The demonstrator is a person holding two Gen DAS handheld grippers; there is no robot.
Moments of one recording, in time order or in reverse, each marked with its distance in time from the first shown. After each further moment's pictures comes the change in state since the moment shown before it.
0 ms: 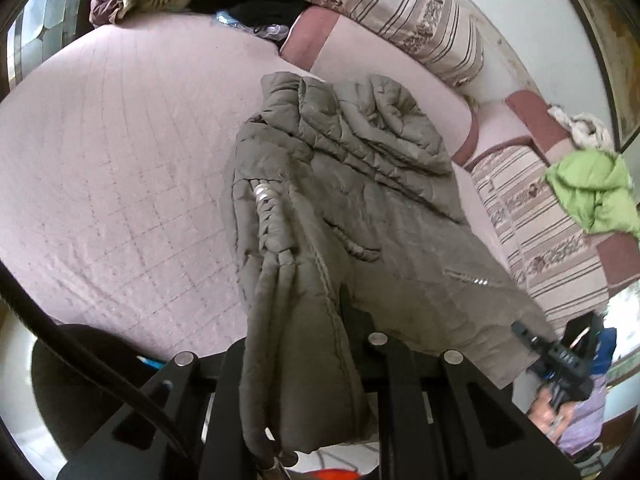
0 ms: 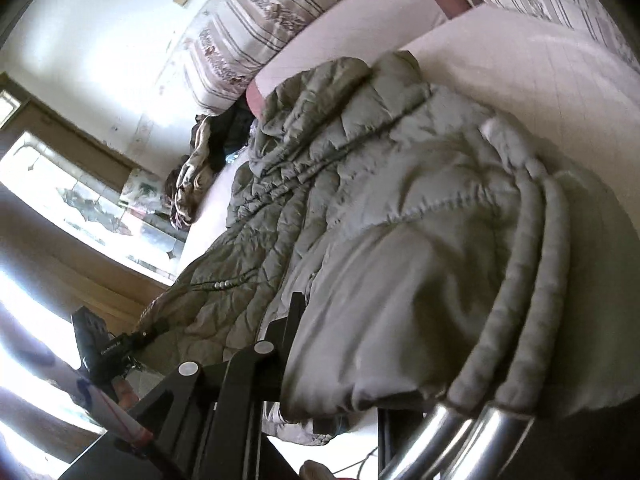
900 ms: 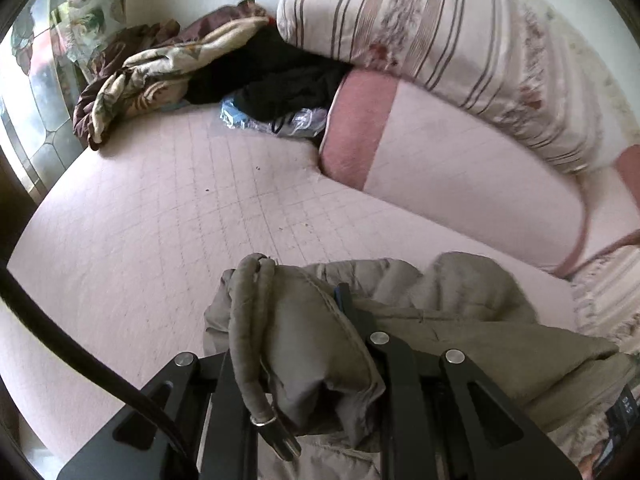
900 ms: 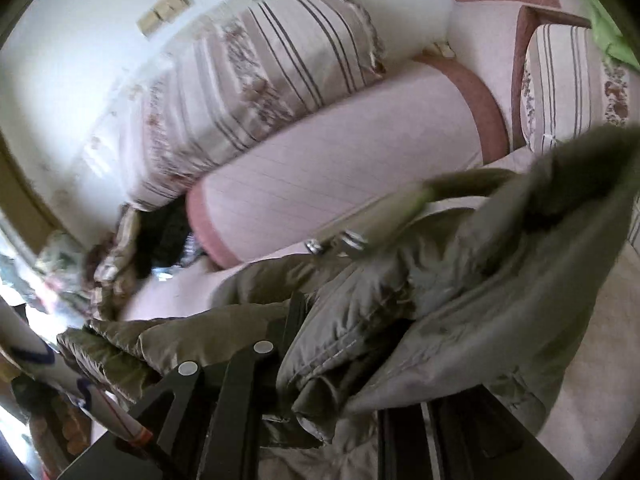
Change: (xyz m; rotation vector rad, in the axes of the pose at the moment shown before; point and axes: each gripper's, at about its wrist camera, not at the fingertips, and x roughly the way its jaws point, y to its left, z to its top) left arm 0.175 -0.081 0.352 -0.022 -0.107 0.392; right arm 0.164 0.079 0.322 -0.109 -0.214 -0.333
